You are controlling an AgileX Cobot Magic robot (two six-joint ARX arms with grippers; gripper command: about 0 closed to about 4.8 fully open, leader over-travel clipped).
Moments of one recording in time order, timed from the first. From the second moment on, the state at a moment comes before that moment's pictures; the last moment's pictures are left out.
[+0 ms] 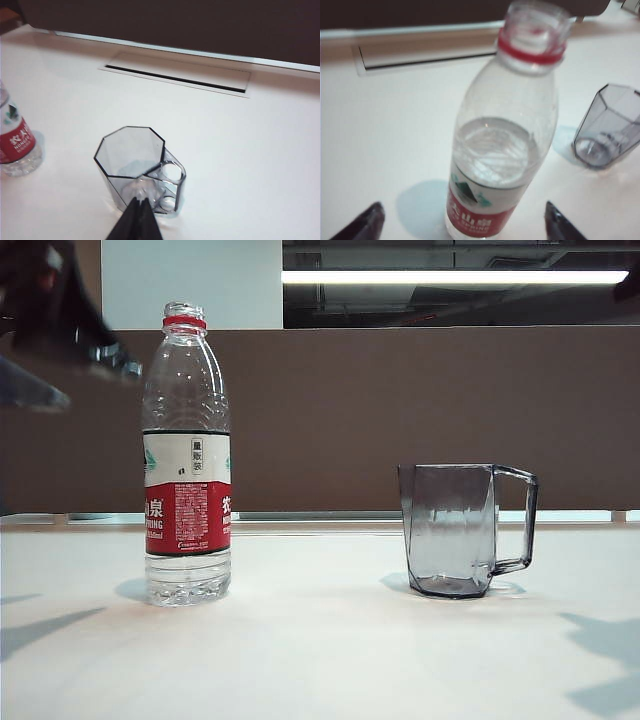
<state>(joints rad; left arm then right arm) -0.47 0.73 0.34 0.11 0.07 -0.11 0.56 0.38 0.44 -0.30 0.17 0.06</state>
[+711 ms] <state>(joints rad) -0.47 1.23 0.34 0.59 0.24 -0.10 0.61 0.38 0.44 -0.31 0.21 0.06</state>
